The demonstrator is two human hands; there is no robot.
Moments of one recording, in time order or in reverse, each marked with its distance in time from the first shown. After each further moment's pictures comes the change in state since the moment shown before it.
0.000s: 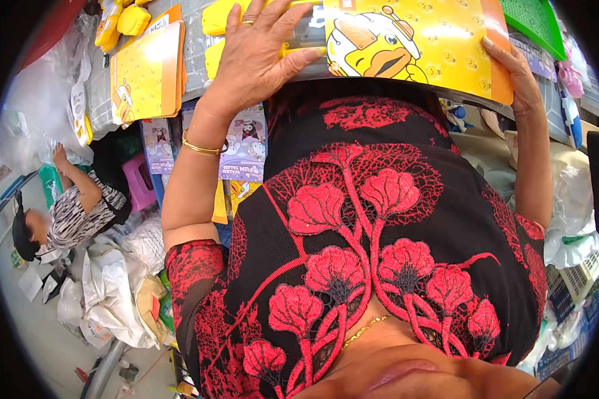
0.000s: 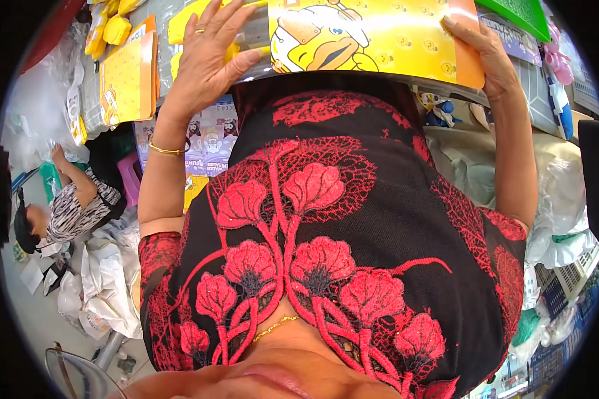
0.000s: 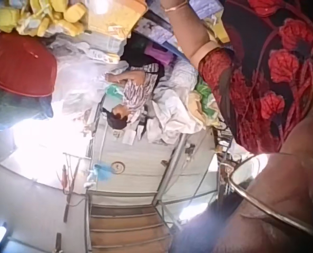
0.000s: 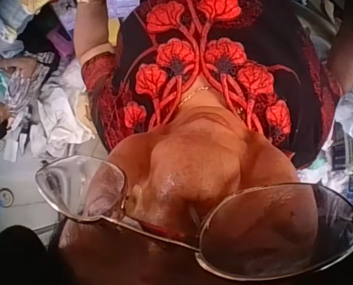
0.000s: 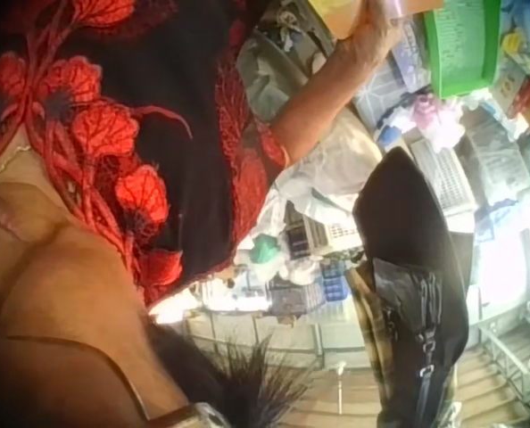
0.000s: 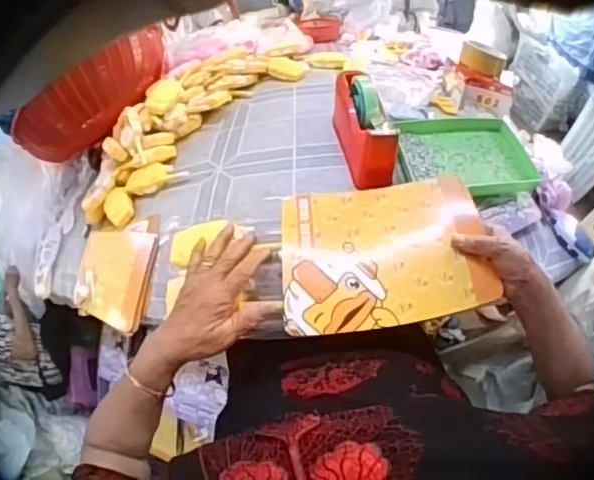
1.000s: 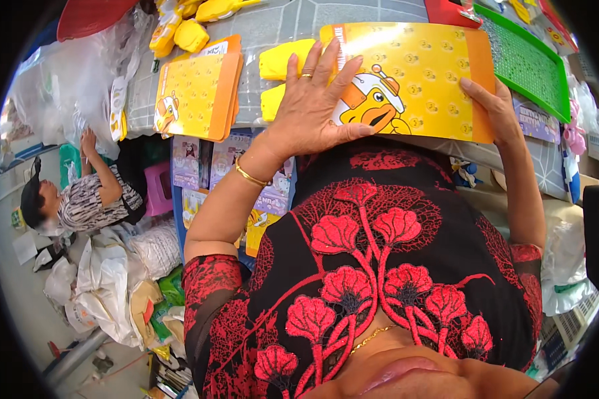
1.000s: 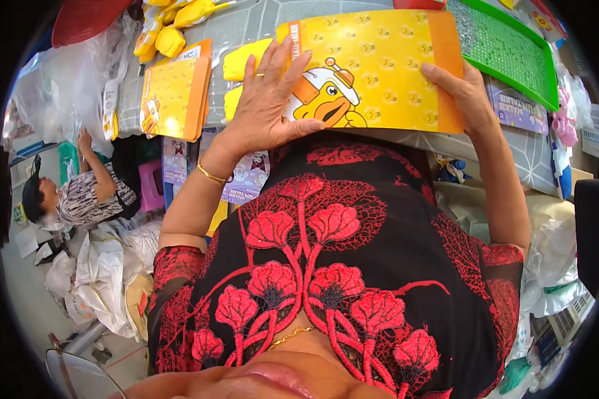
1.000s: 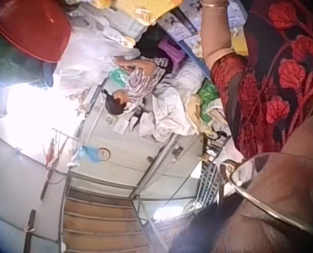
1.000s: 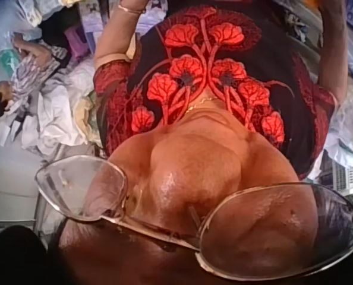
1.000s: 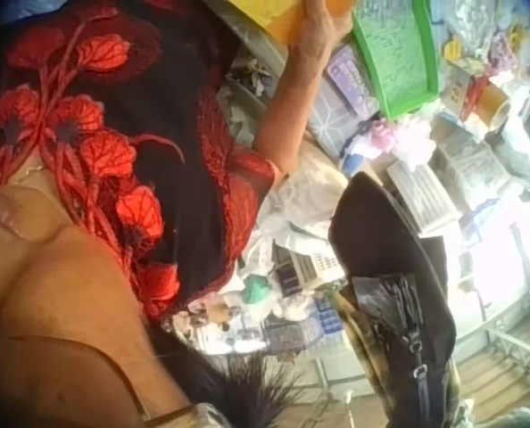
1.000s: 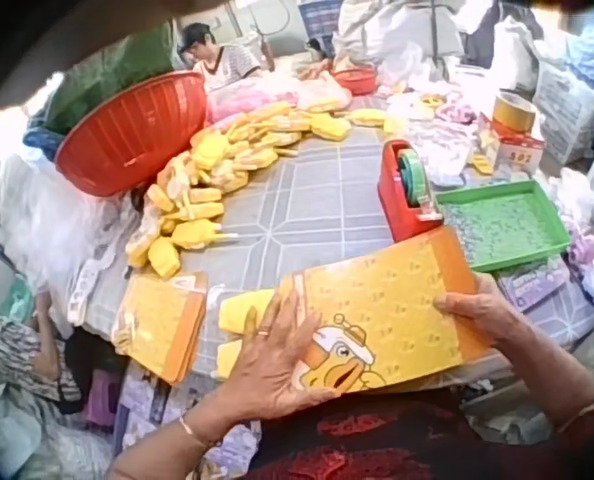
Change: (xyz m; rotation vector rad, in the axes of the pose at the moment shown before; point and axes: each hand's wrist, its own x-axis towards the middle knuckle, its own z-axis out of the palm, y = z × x) left_hand -0.006 0.012 0.013 -0.006 0.152 -0.011; right_hand 0.011 -0.023 0.063 -0.056 -0.115 -0.112
